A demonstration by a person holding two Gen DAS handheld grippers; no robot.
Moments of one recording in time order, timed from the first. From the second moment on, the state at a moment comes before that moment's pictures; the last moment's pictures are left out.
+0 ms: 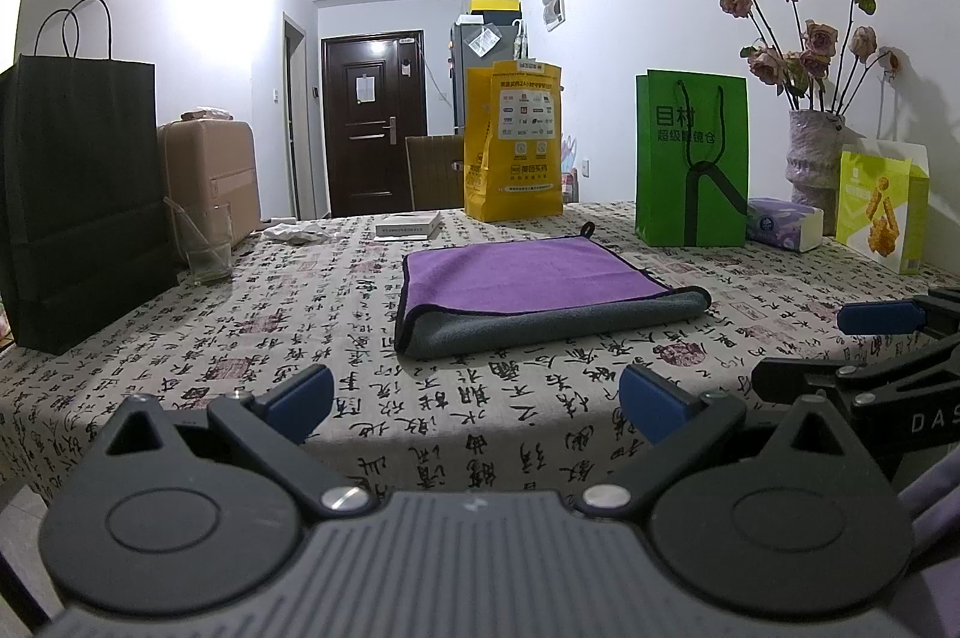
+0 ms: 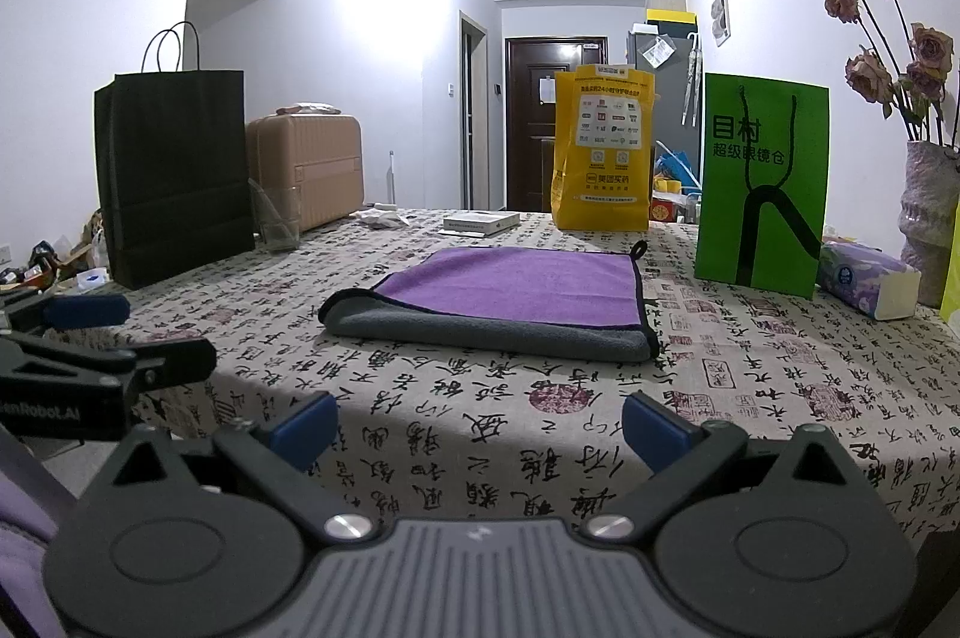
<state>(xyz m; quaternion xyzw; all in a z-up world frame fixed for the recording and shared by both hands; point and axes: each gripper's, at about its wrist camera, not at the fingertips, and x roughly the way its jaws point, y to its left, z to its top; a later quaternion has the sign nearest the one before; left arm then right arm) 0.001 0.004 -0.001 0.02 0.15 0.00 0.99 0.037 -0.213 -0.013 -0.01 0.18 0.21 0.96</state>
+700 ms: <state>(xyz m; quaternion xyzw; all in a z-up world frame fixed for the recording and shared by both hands) 0.022 0.020 -0.001 0.02 0.15 0.03 0.99 0.050 -0.220 -0.021 -0.01 0.18 0.19 0.96</state>
